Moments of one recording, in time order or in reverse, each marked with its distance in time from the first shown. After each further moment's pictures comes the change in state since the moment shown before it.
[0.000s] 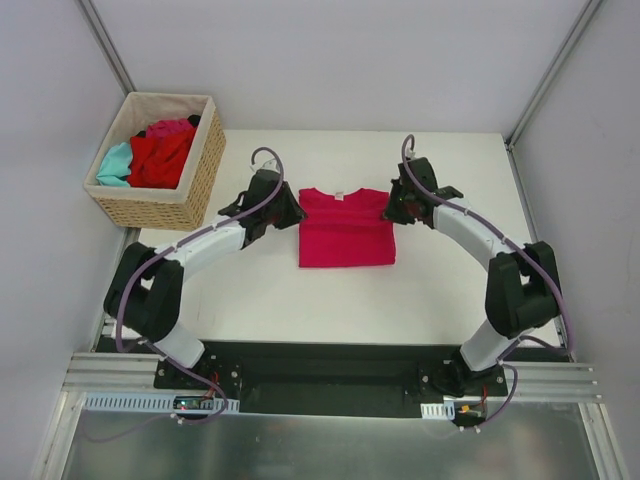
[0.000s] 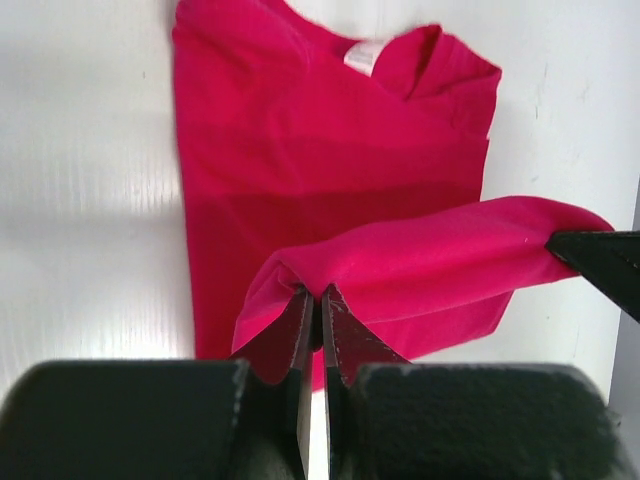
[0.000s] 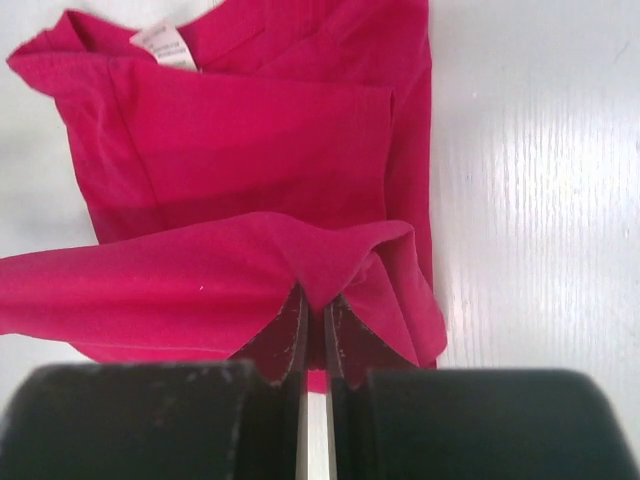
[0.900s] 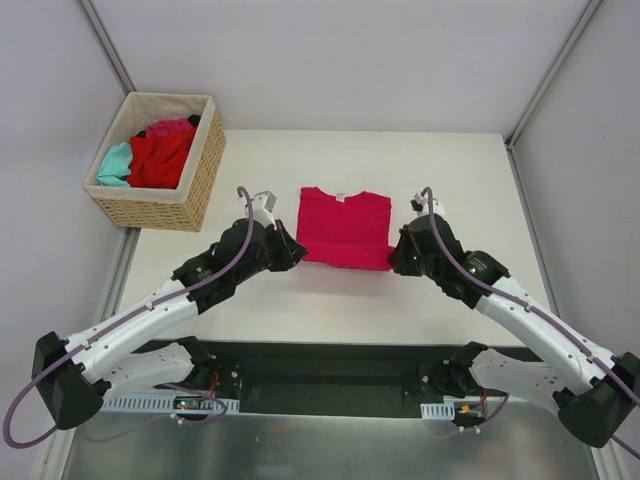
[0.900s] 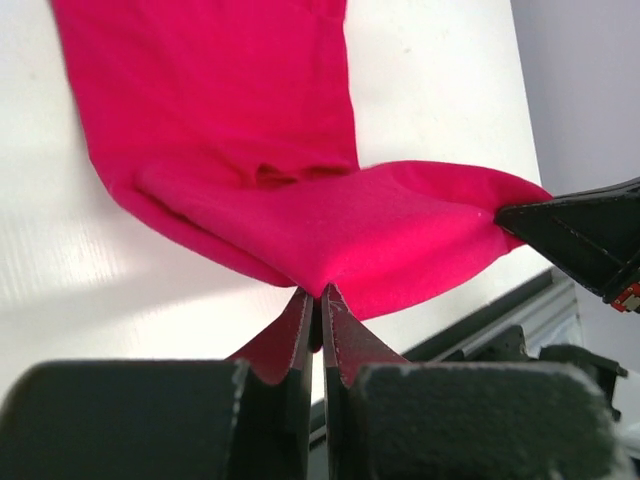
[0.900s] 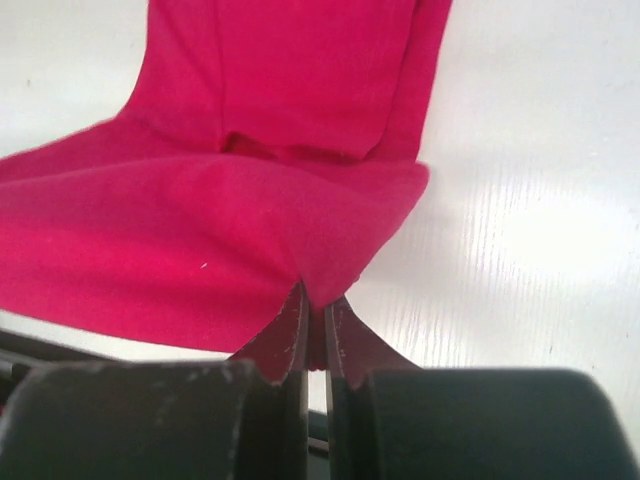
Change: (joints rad) left arm -0.307 -0.610 -0.237 -0.190 -0.143 -0.035; right arm 0.348 -0.673 -0.314 -0.227 0.227 0.059
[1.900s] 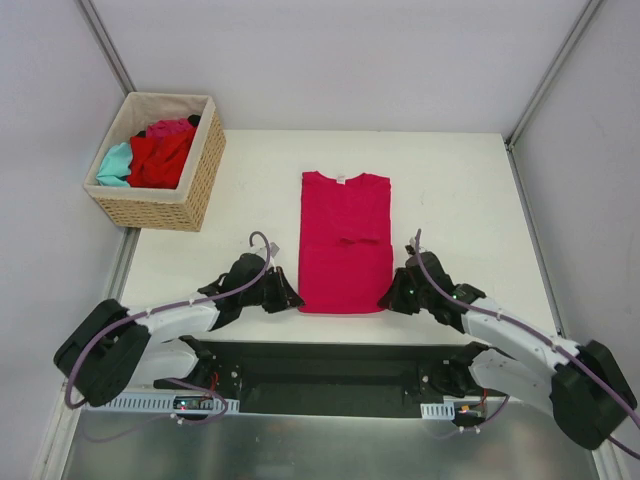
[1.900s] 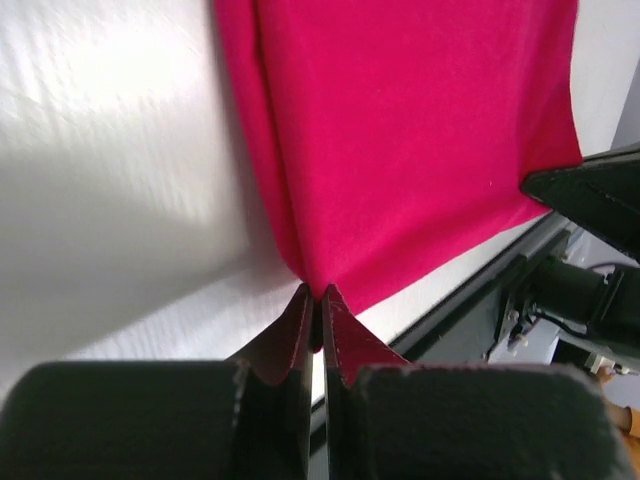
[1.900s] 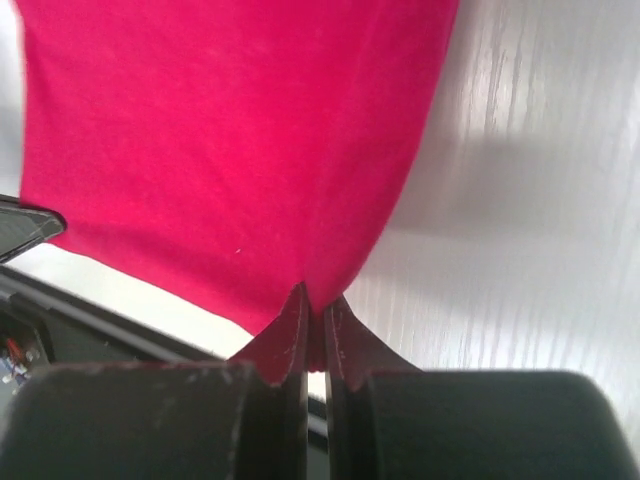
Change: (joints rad) left arm 0.182 0.289 -0.461 0.494 0.430 -0.138; right arm -0.104 0.102 -0.461 0.407 -0.337 0.165
